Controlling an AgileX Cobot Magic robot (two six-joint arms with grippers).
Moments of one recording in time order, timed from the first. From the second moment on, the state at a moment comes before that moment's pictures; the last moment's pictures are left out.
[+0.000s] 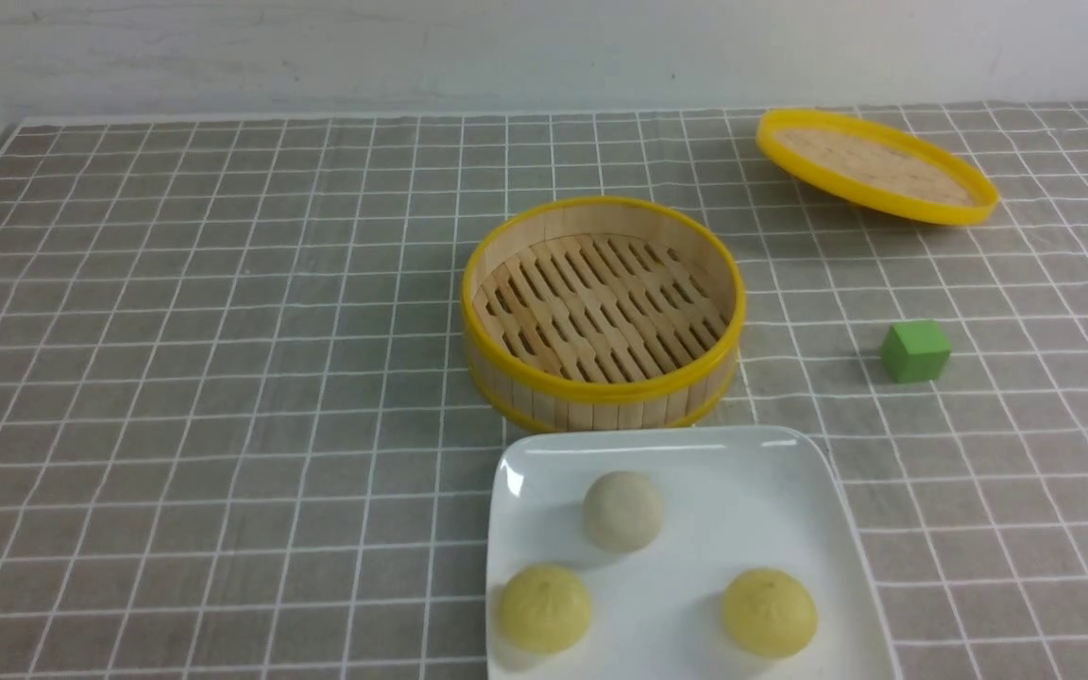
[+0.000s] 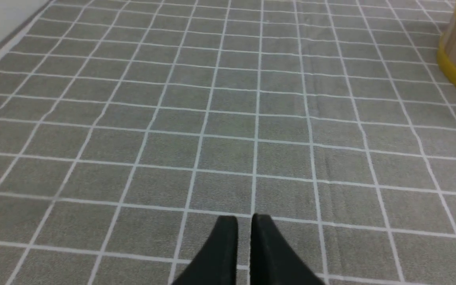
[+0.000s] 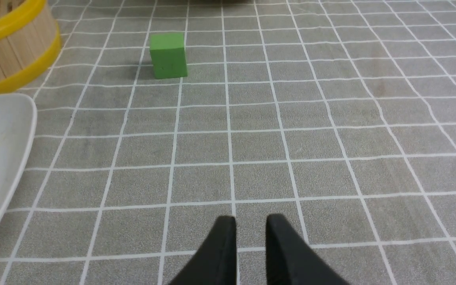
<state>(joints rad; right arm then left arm) -0.01 -0.01 0.02 -0.04 0.41 0.09 0.03 -0.01 0.02 0.11 0.38 -0.14</state>
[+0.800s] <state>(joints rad) -0.01 -0.01 0.02 -0.04 0.41 0.09 0.07 -0.01 0.02 0.11 0.38 -0.14</state>
